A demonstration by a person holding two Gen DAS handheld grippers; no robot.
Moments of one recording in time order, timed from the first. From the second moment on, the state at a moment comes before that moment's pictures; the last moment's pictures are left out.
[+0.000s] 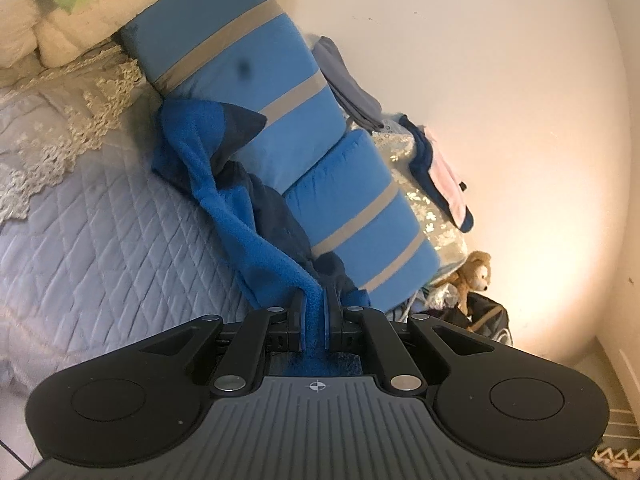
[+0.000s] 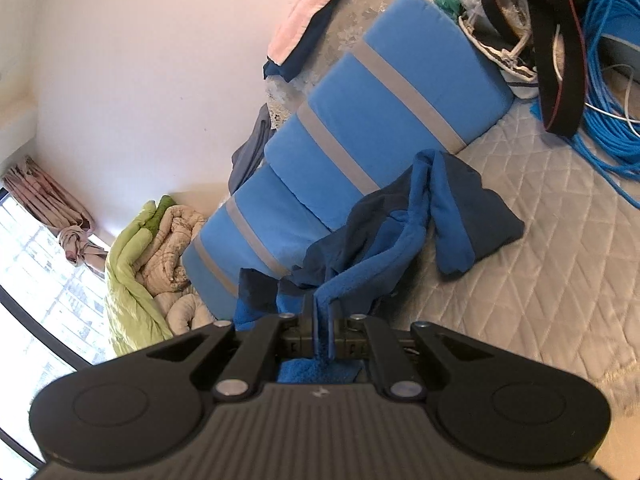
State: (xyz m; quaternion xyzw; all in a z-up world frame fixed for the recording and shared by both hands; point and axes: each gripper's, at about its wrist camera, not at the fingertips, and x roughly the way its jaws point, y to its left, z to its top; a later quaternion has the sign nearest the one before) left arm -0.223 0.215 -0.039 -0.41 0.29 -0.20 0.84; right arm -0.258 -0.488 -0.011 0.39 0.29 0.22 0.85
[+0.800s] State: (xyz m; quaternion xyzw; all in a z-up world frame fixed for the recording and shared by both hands) left arm -0.272 0.216 -0.068 -0.22 0.31 -0.03 0.92; right arm -0.331 -0.481 -0.042 0.34 0.33 0.03 0.88
